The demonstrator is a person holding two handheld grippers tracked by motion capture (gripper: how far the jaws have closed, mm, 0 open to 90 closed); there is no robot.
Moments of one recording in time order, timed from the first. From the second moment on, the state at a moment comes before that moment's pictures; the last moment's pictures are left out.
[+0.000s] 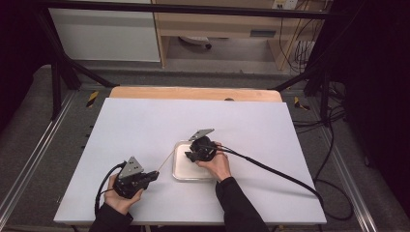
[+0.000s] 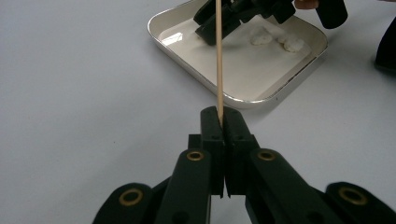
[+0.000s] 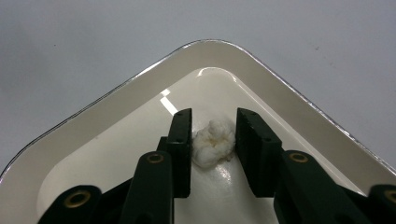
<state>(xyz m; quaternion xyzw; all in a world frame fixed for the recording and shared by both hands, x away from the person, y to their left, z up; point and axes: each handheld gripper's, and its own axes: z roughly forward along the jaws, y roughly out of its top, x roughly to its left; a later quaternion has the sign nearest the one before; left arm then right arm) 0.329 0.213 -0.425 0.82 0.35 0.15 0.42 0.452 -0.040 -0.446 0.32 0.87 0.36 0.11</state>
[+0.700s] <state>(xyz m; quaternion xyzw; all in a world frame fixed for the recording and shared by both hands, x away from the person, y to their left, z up) 0.322 0.202 -0.423 0.81 0.34 0.16 0.45 0.423 -0.086 -0.393 0.32 0.82 0.47 0.07</state>
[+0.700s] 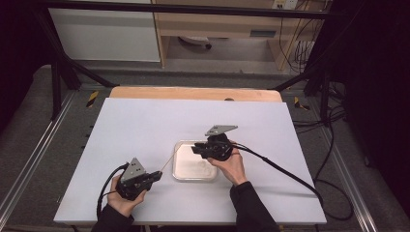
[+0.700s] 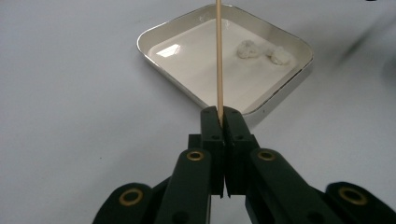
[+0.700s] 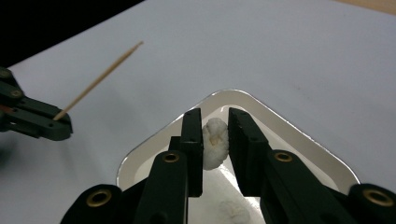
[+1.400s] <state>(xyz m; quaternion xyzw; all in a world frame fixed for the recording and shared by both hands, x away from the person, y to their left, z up) 0.313 0.180 -0.423 0.81 0.30 0.17 0.48 0.404 -0.128 -0.354 0.32 0.74 0.59 0.02</state>
